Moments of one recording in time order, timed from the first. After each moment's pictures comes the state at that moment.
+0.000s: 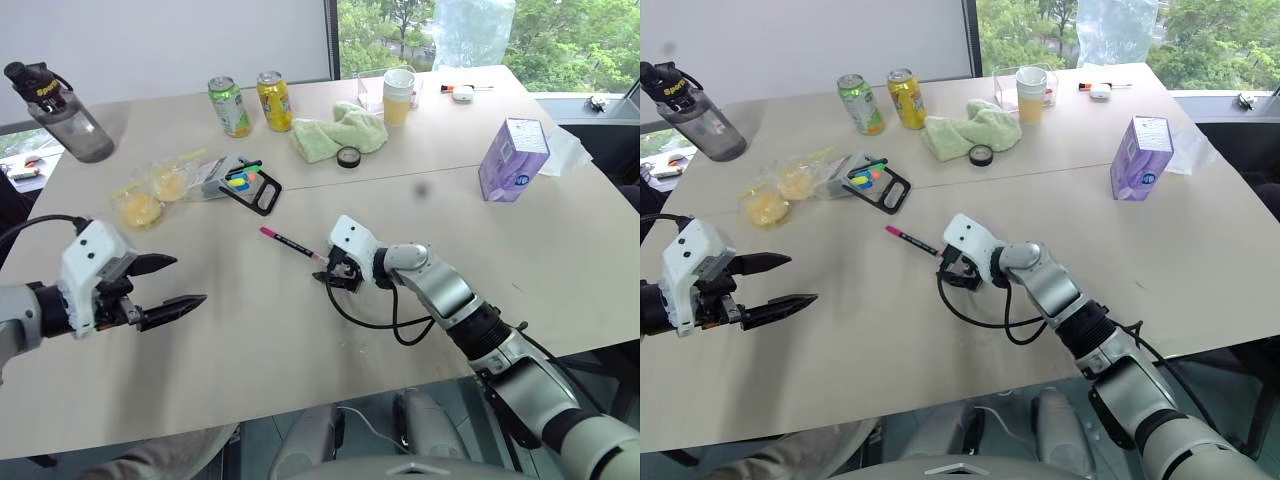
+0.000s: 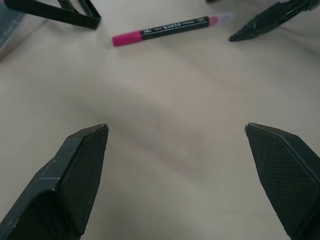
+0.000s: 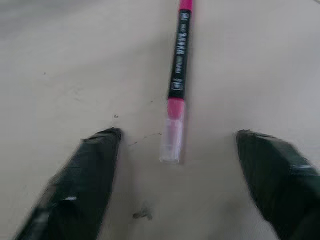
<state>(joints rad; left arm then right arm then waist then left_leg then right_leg) 0.21 1.05 0.62 -0.34 -0.52 0.67 -1.11 -0.67 -0.13 0.49 0.18 0.03 0.59 0.65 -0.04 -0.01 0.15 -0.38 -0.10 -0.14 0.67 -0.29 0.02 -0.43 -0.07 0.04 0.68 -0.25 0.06</state>
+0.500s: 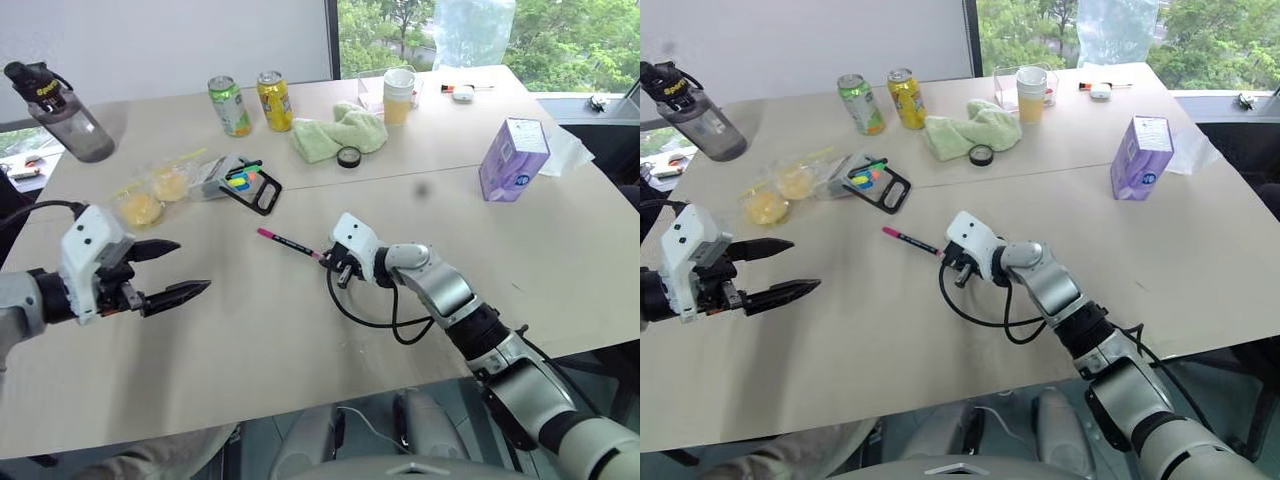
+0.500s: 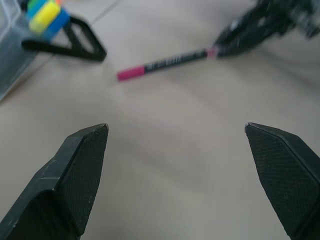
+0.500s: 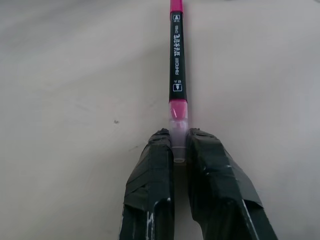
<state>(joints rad) 0.08 1.02 0.57 -0.32 -0.58 0.69 -1.09 -0.60 -0.14 0.42 0.13 0.08 0.58 0.70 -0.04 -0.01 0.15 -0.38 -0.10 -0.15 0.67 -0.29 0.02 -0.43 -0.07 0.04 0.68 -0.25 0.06</state>
